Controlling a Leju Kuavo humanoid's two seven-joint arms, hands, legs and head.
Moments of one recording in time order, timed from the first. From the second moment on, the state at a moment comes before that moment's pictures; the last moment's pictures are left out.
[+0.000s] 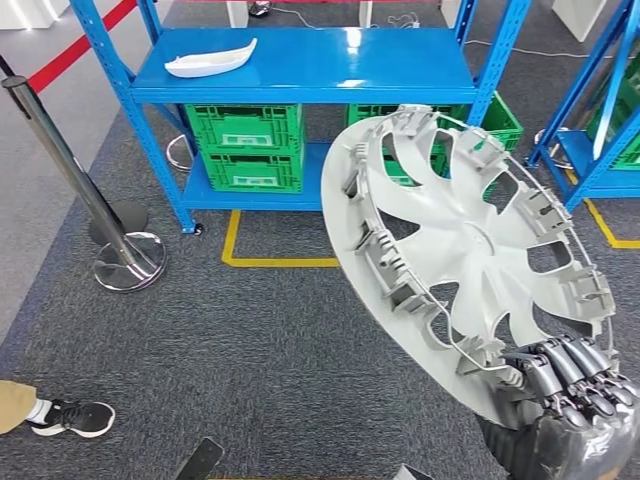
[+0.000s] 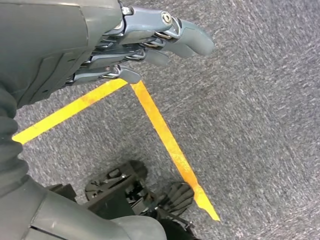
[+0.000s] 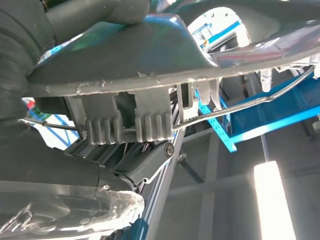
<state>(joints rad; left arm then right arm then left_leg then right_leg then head) -0.15 -0.20 0.77 -0.24 -1.00 0.02 -0.59 0.42 0.17 0.24 -2.28 1.57 -0.69 -0.20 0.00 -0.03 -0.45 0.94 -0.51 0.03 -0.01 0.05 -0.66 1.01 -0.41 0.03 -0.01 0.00</state>
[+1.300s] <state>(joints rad) -0.15 -0.21 0.75 -0.24 -1.00 0.03 -0.59 0.48 0.17 0.19 -2.35 1.57 -0.69 -0.24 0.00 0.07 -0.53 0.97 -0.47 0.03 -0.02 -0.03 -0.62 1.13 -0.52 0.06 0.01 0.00</state>
